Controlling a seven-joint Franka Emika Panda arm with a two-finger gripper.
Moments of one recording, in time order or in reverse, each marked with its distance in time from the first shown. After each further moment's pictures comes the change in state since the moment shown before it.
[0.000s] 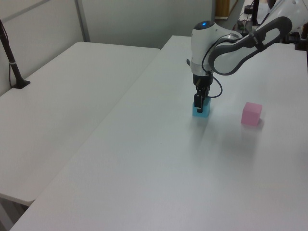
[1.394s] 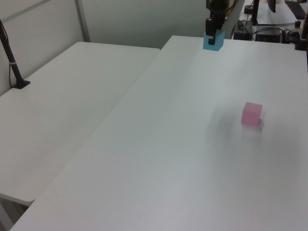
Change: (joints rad) arm -0.107 -0.205 -0.004 0.390 0.001 -0.571 -0.042
